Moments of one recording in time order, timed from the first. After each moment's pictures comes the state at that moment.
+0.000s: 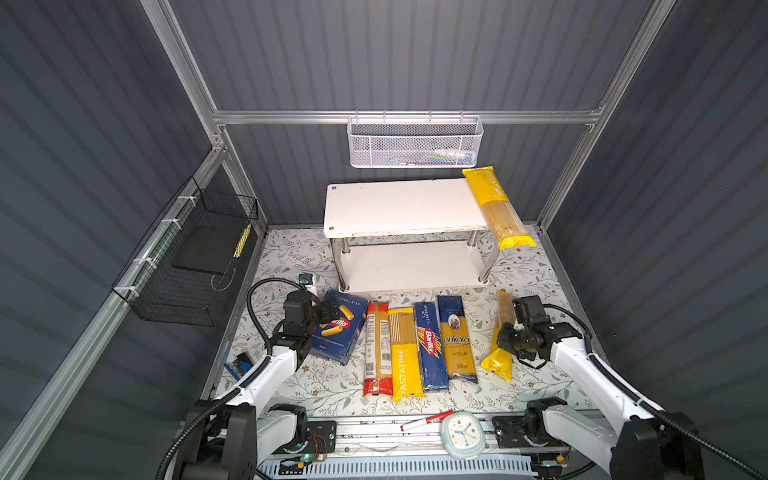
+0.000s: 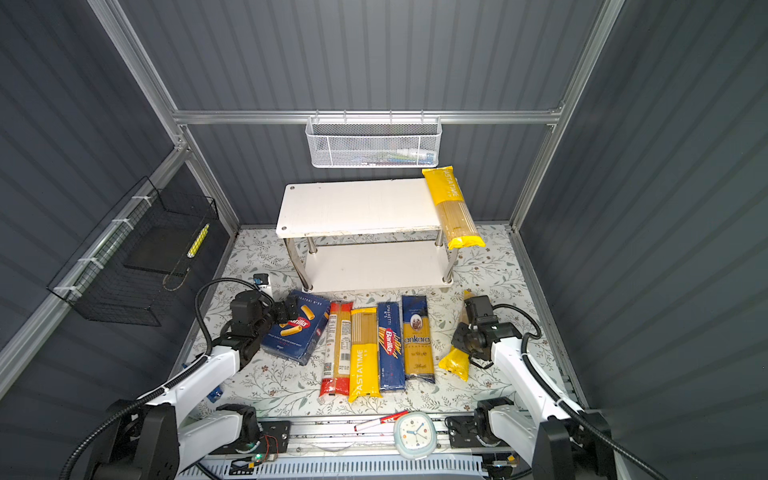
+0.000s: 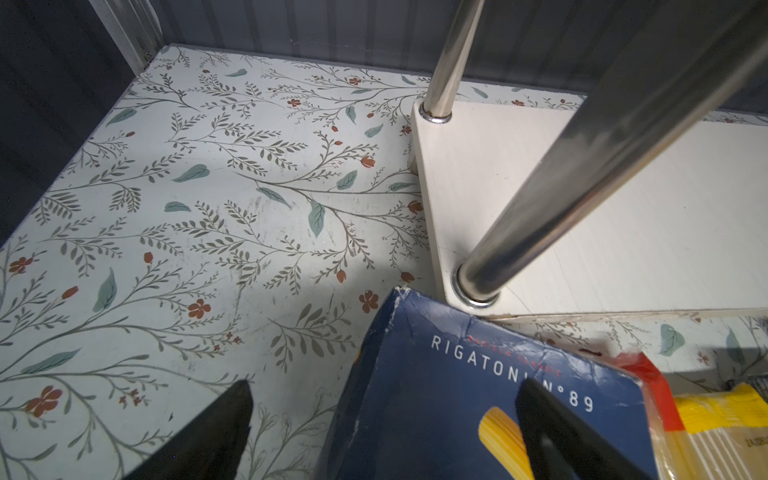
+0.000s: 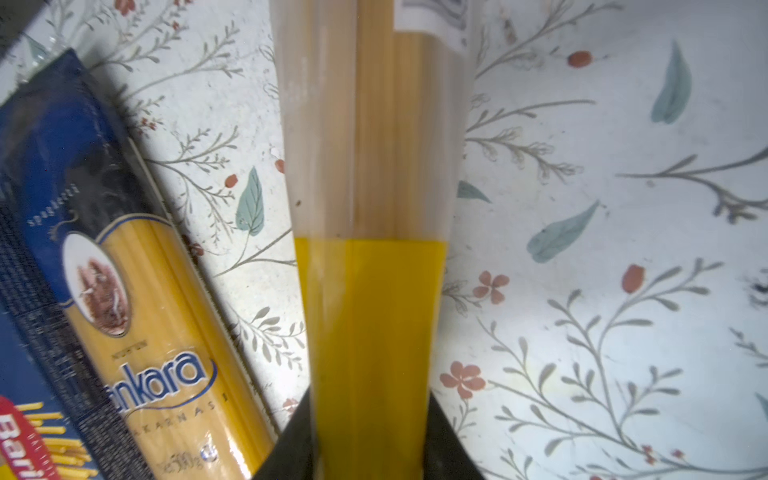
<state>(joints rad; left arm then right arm) -0.17 1.12 0.45 0.15 -0.04 -0.15 0.15 1.01 0.57 -0.73 0.00 0.60</state>
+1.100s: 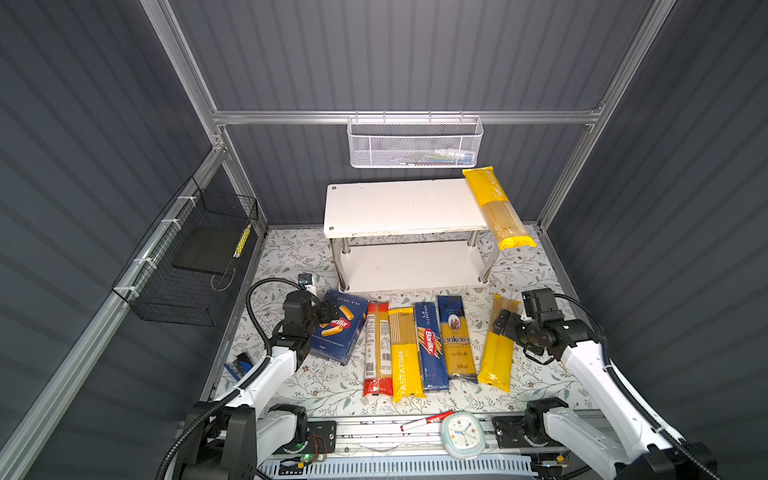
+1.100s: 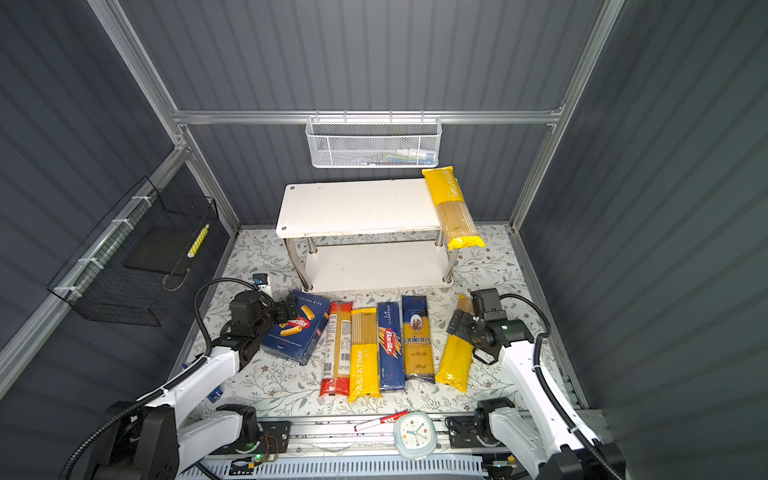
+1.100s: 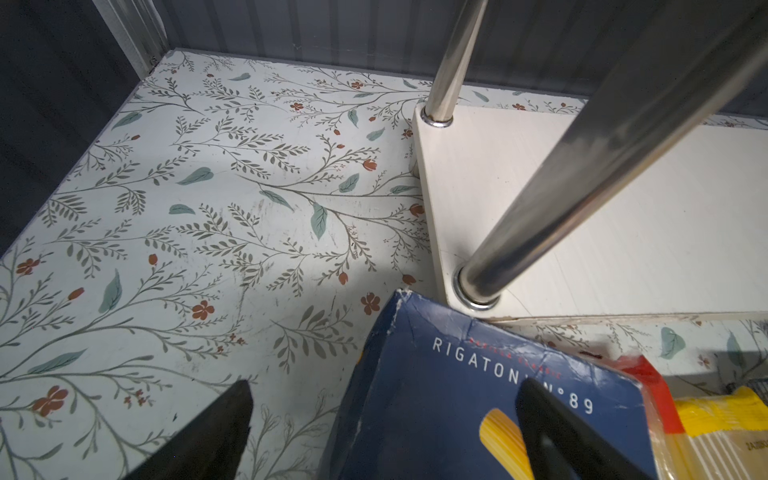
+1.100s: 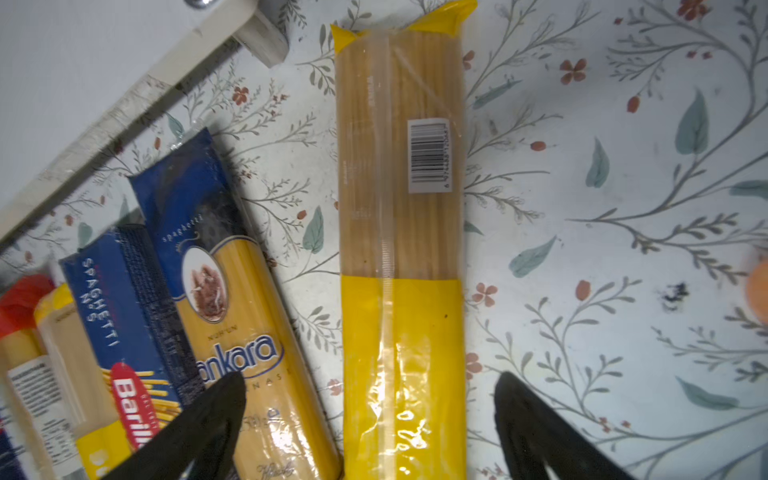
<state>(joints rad) -0.17 1.12 0.45 0.15 -0.04 -0.15 0.14 0.97 0.69 -0.82 0.02 0.60</state>
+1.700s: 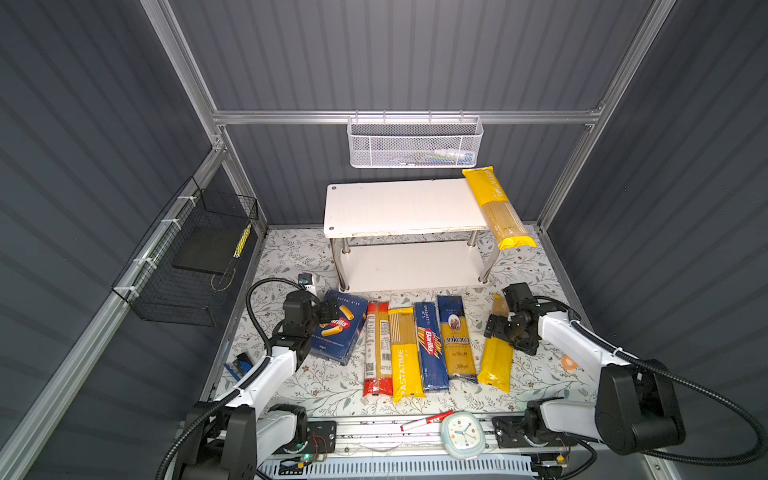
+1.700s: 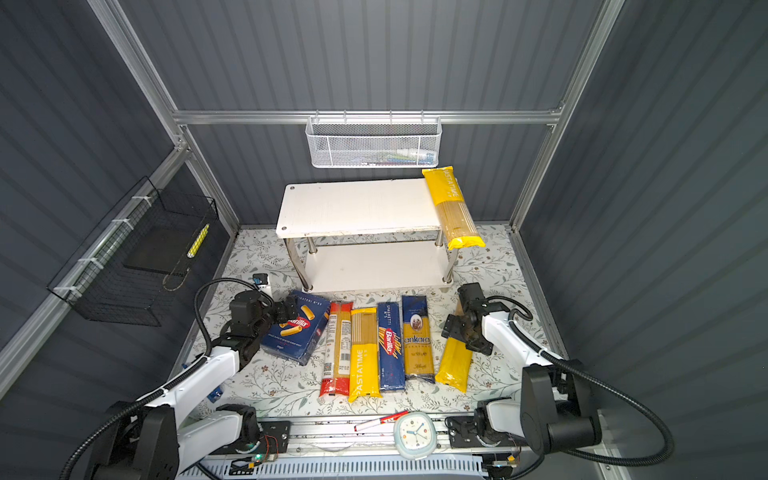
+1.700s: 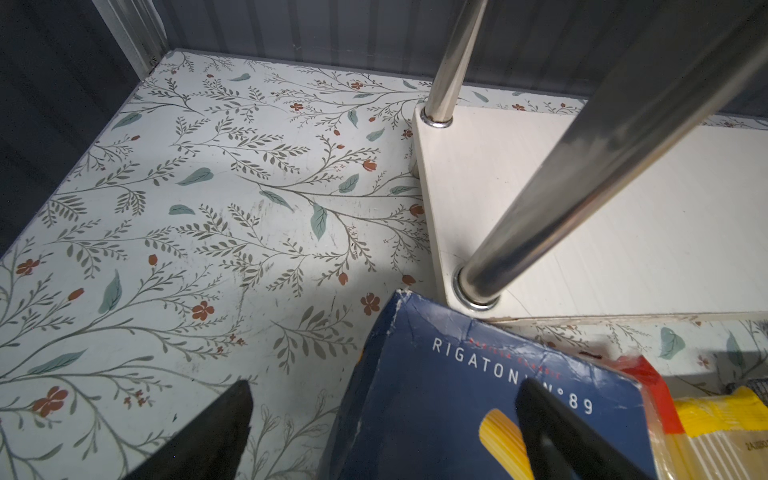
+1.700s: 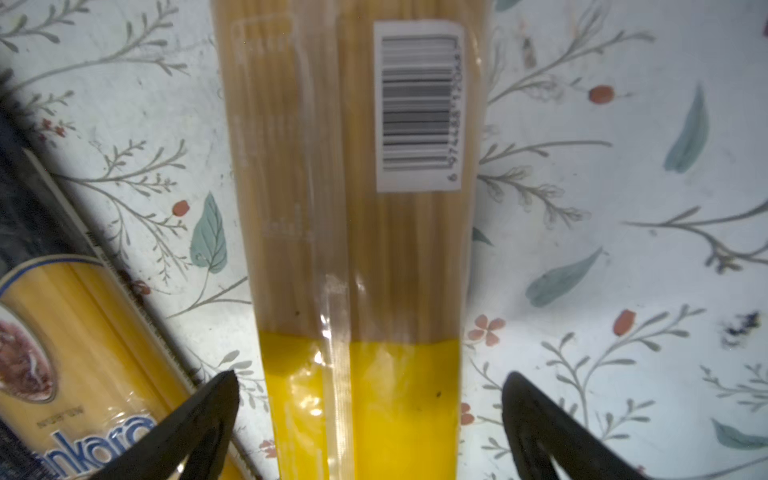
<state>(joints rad) -0.17 1.12 0.45 0.15 -0.04 -0.15 0.14 1.32 0.71 -0.74 0.04 0.54</state>
